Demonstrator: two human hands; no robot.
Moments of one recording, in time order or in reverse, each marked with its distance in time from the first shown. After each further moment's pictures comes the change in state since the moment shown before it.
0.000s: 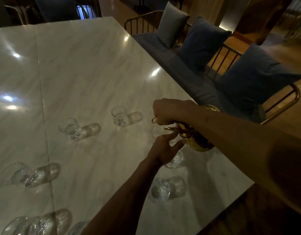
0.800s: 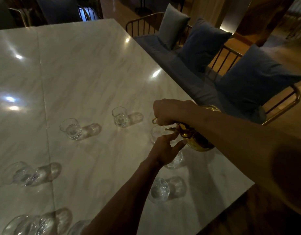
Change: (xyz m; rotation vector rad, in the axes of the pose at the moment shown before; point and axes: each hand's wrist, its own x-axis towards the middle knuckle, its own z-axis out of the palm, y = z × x) left_hand -0.002 0.007 0.001 -0.027 0.016 -0.015; right_hand -0.001 0.001 0.001 -0.012 -0.006 -0.015
